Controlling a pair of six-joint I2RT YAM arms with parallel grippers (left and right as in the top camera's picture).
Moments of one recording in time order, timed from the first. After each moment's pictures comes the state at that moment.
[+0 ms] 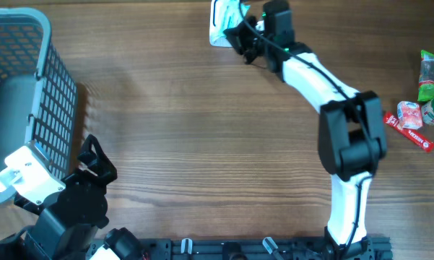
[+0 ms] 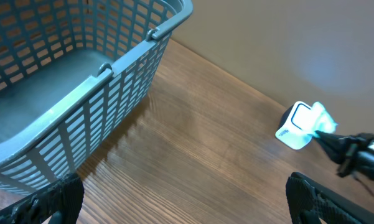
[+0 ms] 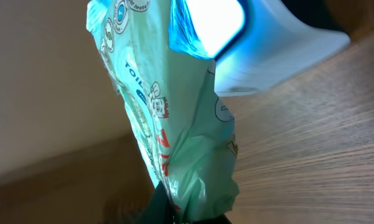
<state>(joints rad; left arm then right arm) -0.76 0.68 1.32 -1.43 -0.89 -1.03 0.32 2.23 1.65 -0.01 -0.45 1.33</state>
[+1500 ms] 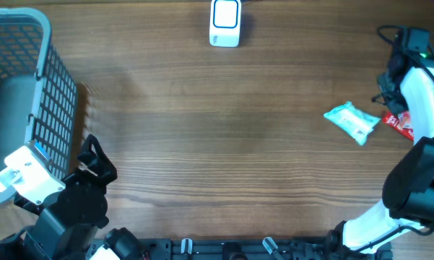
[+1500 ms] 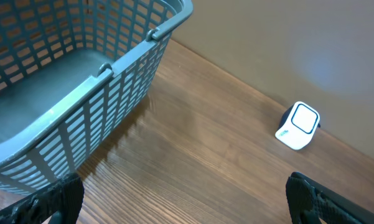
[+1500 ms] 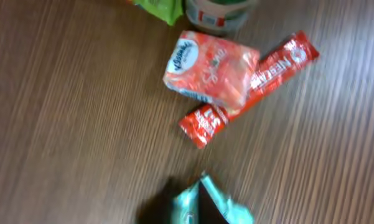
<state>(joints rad) -0.76 0.68 1.32 -1.43 -0.89 -1.03 -0.28 1.83 1.44 -0.90 0.39 0.95</state>
